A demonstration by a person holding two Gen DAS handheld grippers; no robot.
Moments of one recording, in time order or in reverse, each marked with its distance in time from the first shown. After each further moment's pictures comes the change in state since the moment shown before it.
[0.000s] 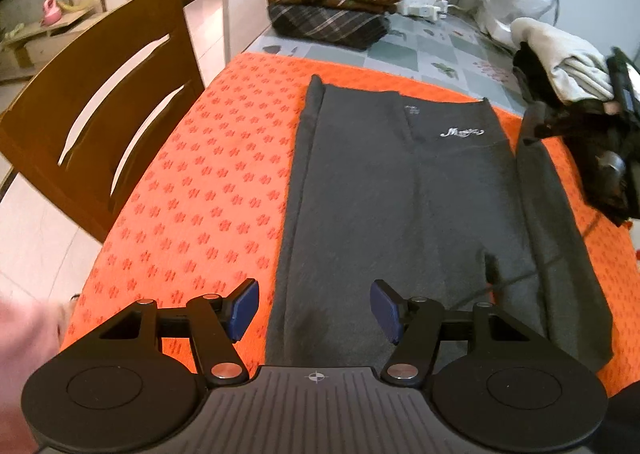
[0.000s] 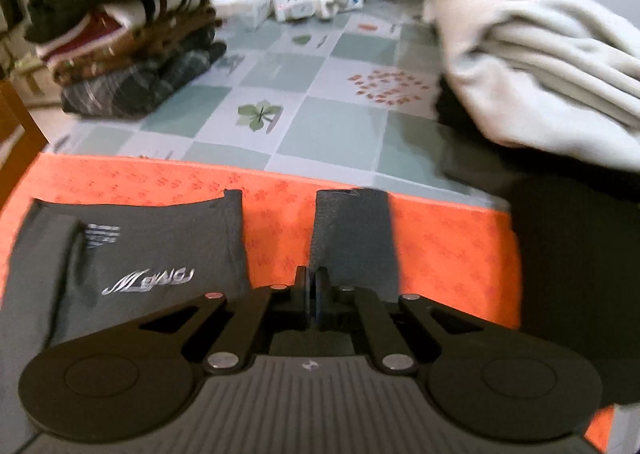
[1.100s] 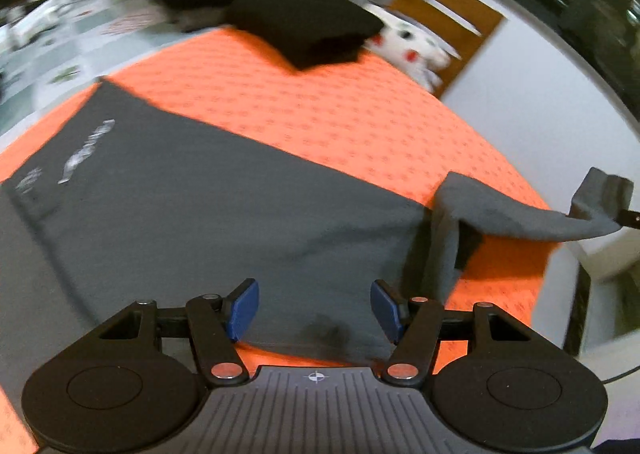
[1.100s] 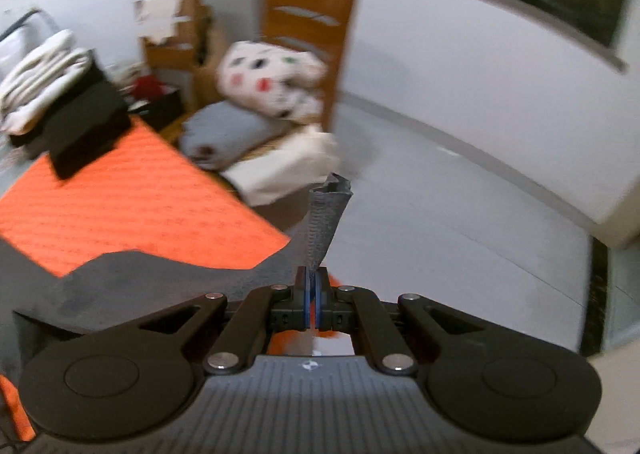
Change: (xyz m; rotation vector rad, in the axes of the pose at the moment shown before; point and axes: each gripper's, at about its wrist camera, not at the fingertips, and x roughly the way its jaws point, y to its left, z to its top) left arm 0.055 -0.180 0.001 0.830 0.196 -0.602; right arm -0.345 -0.029 -0.437 0.936 -0.134 -0.736
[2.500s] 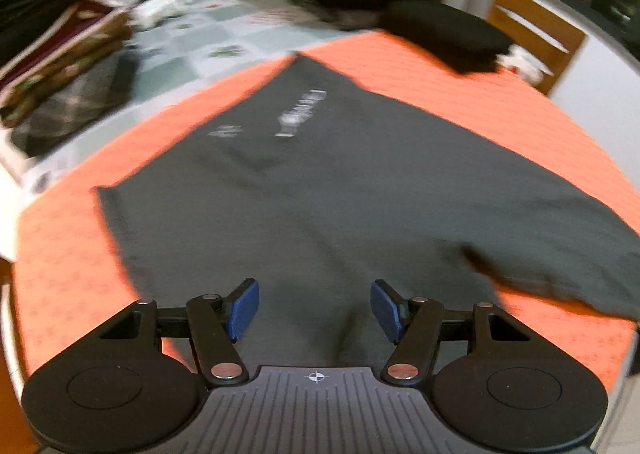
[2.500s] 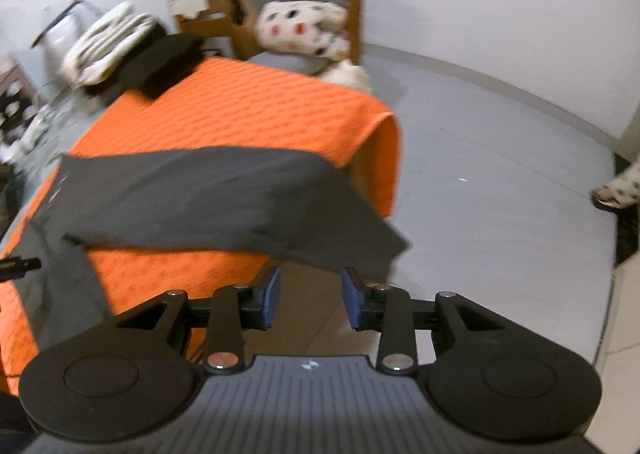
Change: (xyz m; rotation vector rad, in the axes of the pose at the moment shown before) left arm -0.059 0.157 -0.060 -0.095 -0.079 0.282; right arm -0.135 0.058 -0.178 0.096 0.101 0.167
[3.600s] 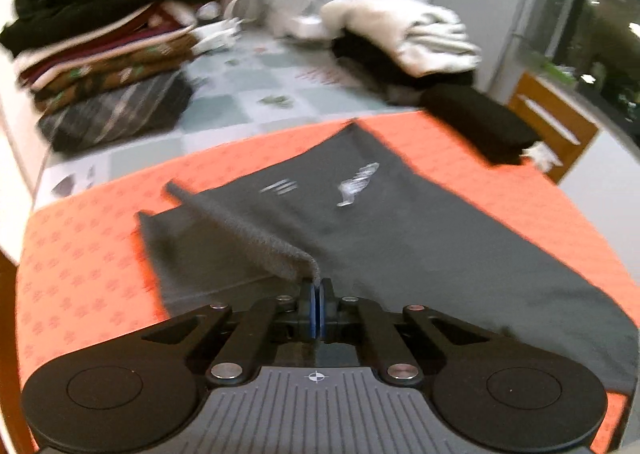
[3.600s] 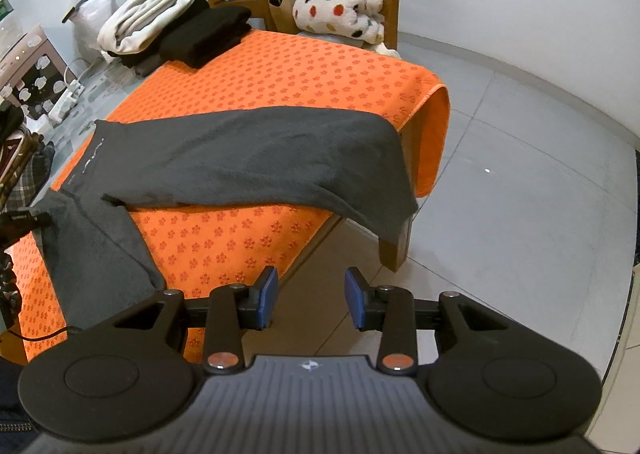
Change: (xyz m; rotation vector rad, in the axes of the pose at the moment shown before) left arm -0.008 0.033 0.002 -0.120 -0.205 -0.099; right arm -0.011 0.038 -0.035 -0.018 0.027 0.048
